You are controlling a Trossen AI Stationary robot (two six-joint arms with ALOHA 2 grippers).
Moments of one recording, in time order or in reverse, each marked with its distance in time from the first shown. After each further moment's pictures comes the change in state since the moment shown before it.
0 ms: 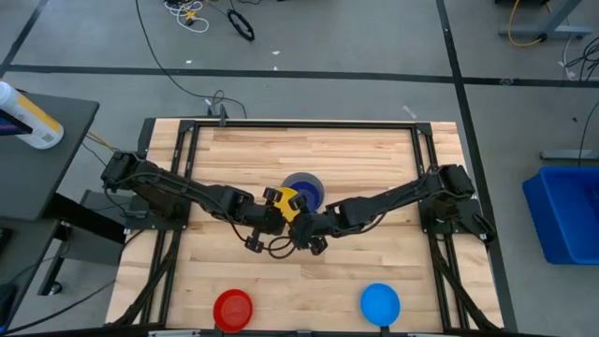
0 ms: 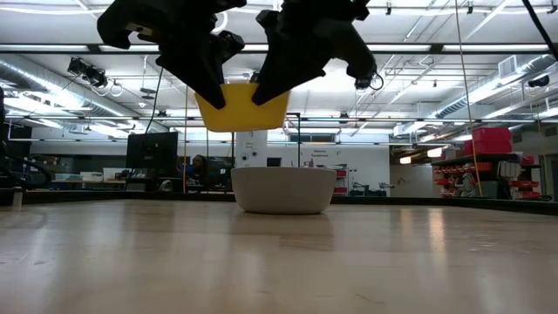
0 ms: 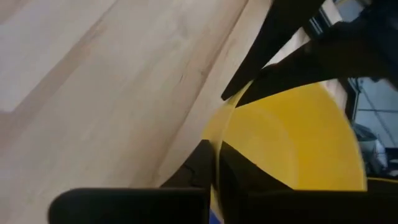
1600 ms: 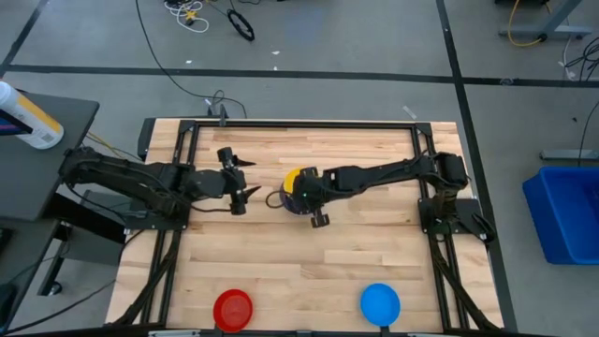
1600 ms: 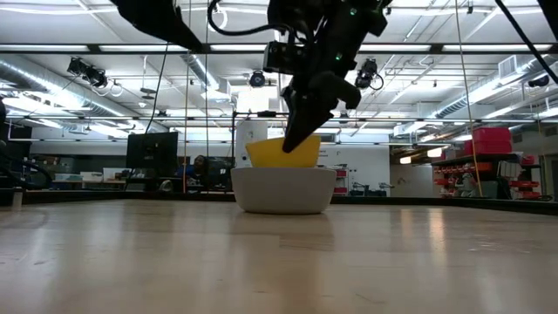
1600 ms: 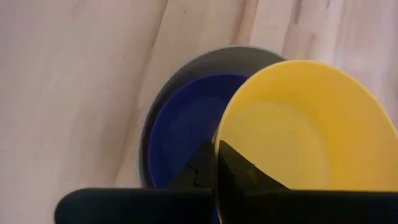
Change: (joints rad) left arm 0.096 -0.559 -0.297 0.186 -0.389 -0.092; right arm -0.241 0.005 -0.027 -0.168 -0.260 0.208
